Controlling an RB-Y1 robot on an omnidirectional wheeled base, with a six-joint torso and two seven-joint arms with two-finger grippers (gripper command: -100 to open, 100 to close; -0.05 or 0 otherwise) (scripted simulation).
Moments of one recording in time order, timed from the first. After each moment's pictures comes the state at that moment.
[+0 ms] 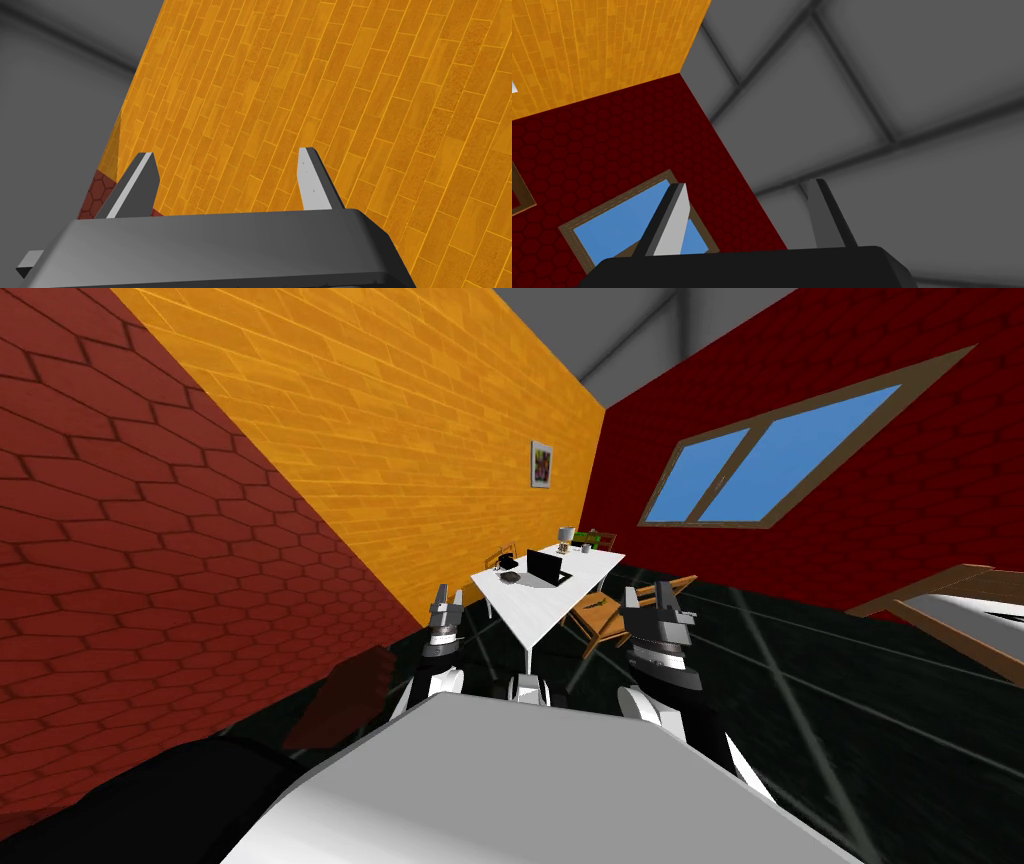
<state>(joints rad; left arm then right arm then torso) 0.55 0.04 -0.06 -2.25 0.00 -0.51 0.09 0.55 -0.04 -0.02 -2.26 -0.07 -0.58 -0.12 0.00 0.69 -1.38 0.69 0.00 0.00</state>
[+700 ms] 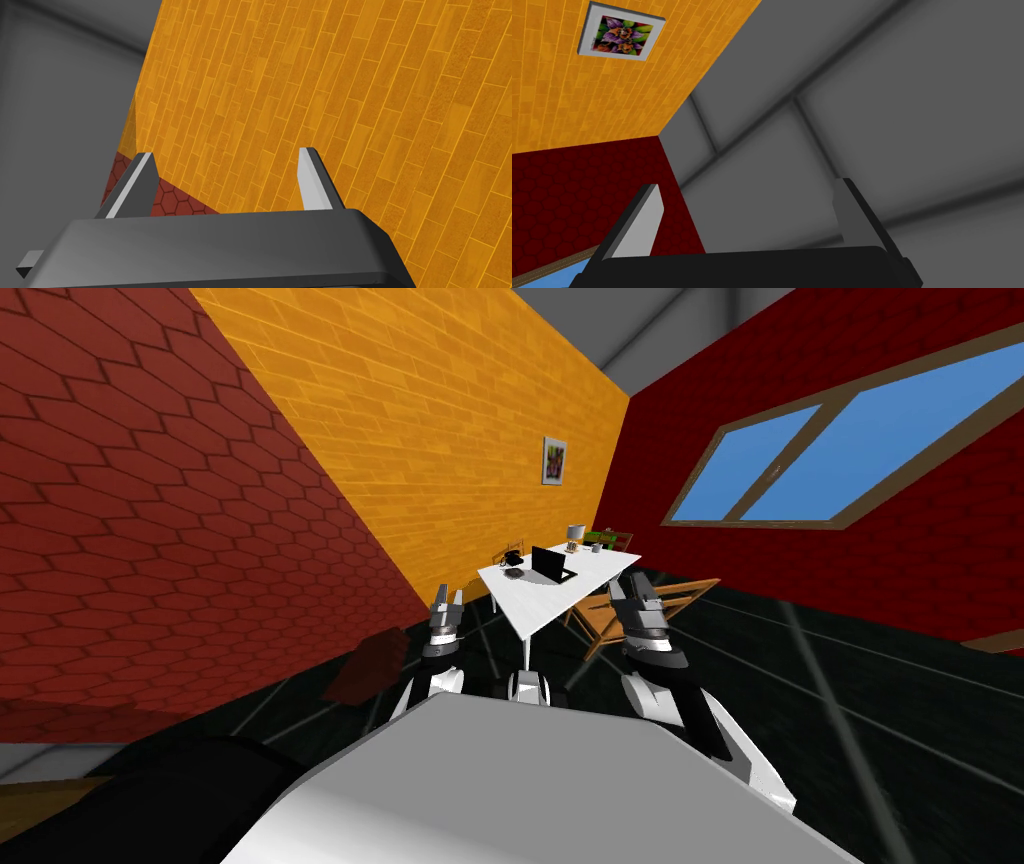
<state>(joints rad) 0.55 0.04 -0.06 -2.25 0.00 -0.51 0.09 0.43 -0.20 -0.04 -2.19 0.03 -0.57 -0.01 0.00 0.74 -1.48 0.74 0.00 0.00</state>
